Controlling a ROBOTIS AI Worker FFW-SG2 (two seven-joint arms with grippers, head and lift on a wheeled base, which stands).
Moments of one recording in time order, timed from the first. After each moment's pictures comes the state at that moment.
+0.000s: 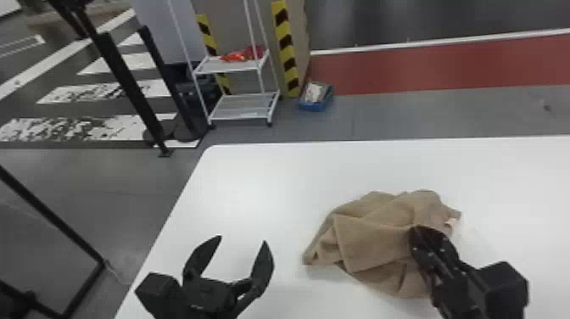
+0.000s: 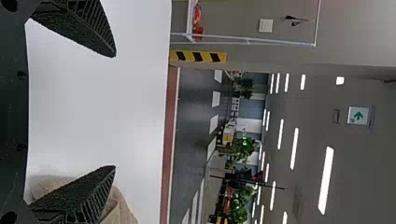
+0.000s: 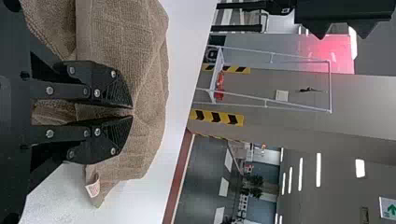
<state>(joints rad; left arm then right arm) 0.67 0.01 0.17 -2.06 0.17 -0.04 -0.22 0.37 -0.02 0.24 -1.81 0.21 0.04 0.17</state>
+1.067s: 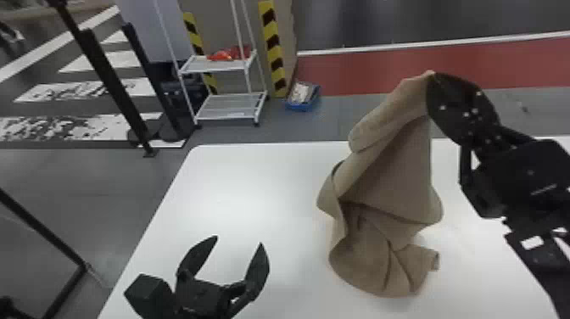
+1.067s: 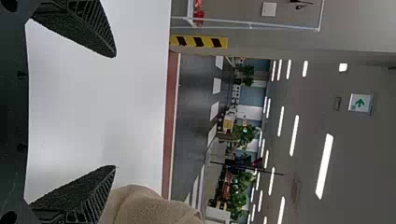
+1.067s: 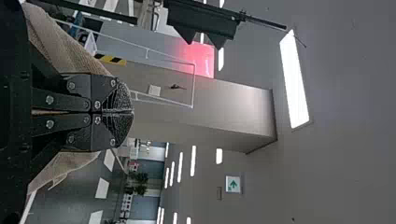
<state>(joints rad) 0.67 0.01 0.15 -2.06 0.17 -0.03 -0.27 0.27 -0.03 0.18 -2.22 0.10 -0.01 0.28</state>
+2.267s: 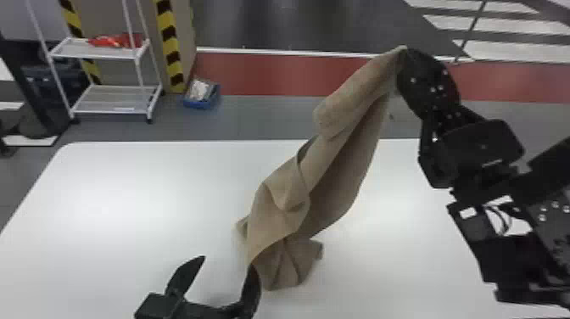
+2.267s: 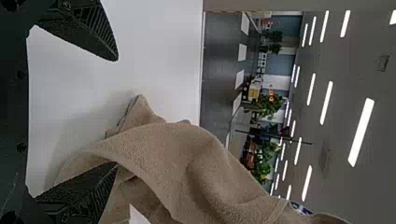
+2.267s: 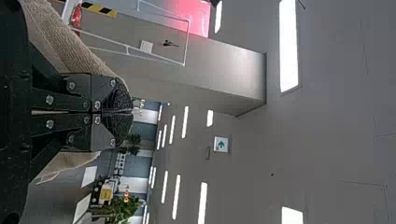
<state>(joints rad) 0.56 0.01 -0.23 -1.89 -0.01 0.00 -0.04 0.29 -0.05 -0.02 -2.35 0.01 0.06 0.28</state>
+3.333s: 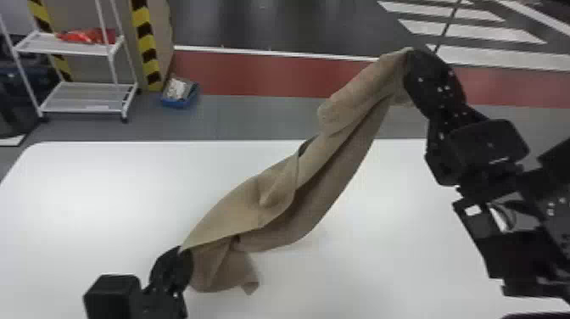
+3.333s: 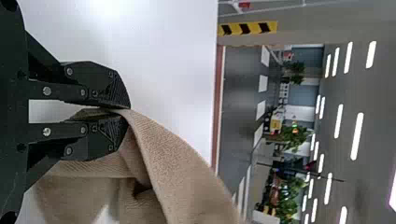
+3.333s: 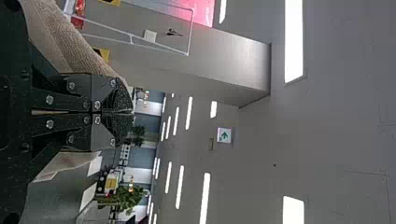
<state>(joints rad) 0.58 0.01 -0.18 -2.09 0.01 0.25 0.06 0.30 -0.09 -0.13 -2.38 -0.06 0.10 0.28</state>
